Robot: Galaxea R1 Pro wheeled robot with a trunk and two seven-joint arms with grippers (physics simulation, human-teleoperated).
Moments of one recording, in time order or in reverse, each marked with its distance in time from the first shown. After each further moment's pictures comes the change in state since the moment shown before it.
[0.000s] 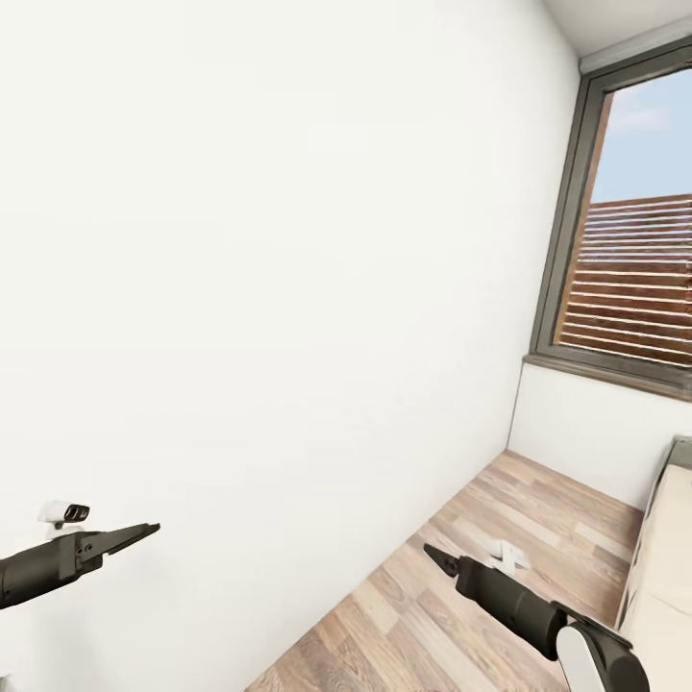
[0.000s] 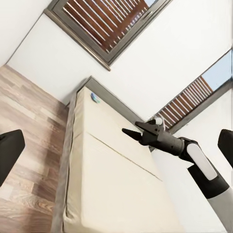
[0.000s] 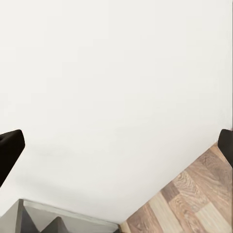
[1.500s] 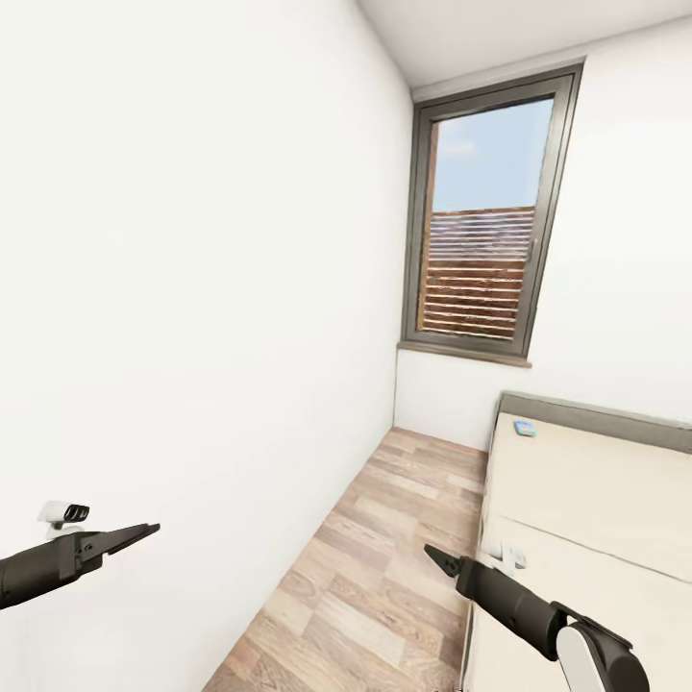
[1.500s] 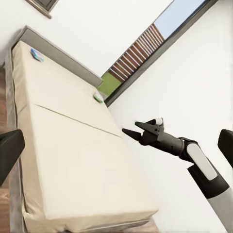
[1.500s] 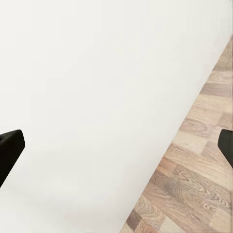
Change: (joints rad) left arm 0.000 0.001 0.000 0.001 0.000 0.000 0.000; right arm 0.000 0.000 -0.001 0.002 0.000 0.000 0.000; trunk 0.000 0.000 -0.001
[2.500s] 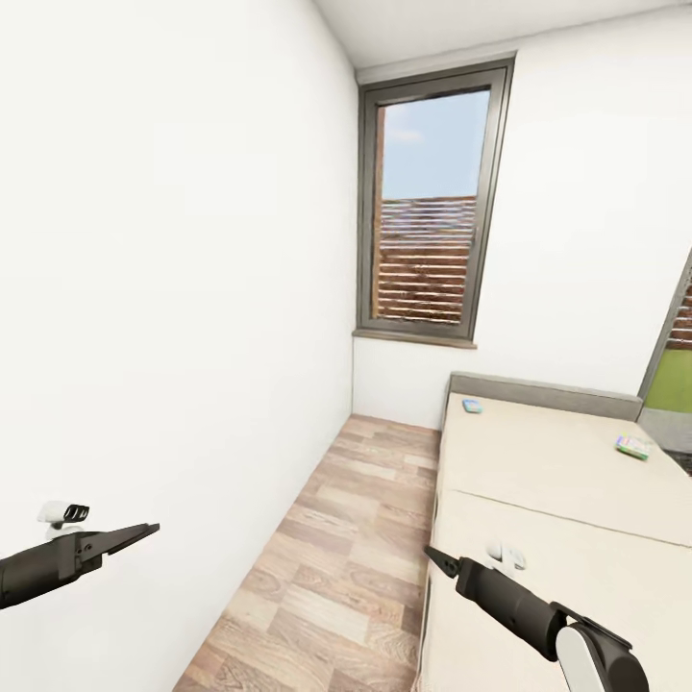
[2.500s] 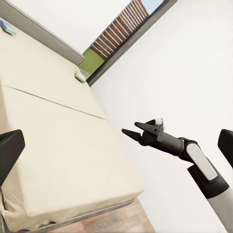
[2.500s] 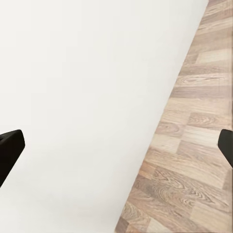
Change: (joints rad) left arm 0.000 0.001 0.000 0.000 0.000 0.000 0.000; right arm 0.000 0.000 0.000 0.004 0.000 0.001 0.000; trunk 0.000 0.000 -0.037
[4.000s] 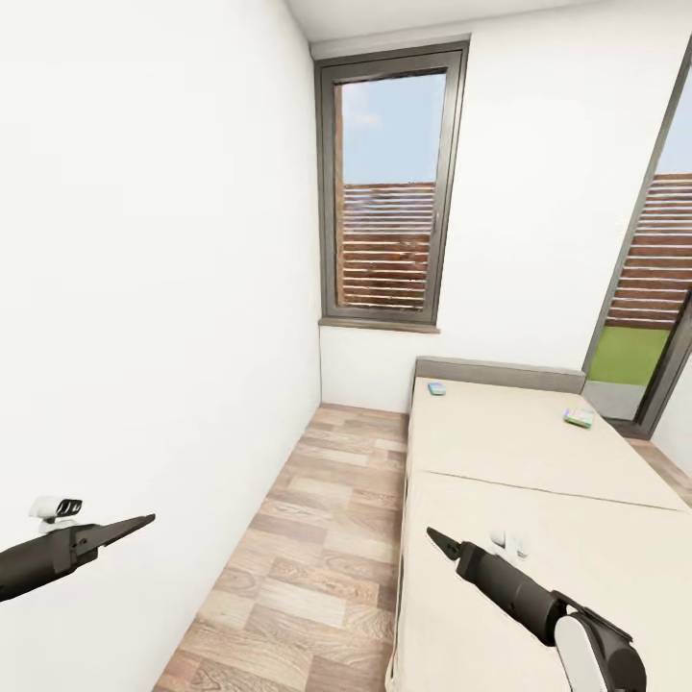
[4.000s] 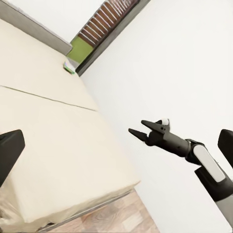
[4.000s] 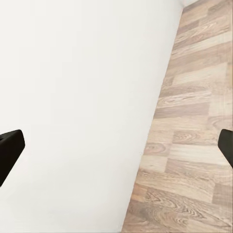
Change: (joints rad) left arm -0.006 0.000 0.023 -0.023 0.023 -0.022 0.022; right arm -0.022 0.023 -0.022 -0.021 -0.024 -0.028 -0.025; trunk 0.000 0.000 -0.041
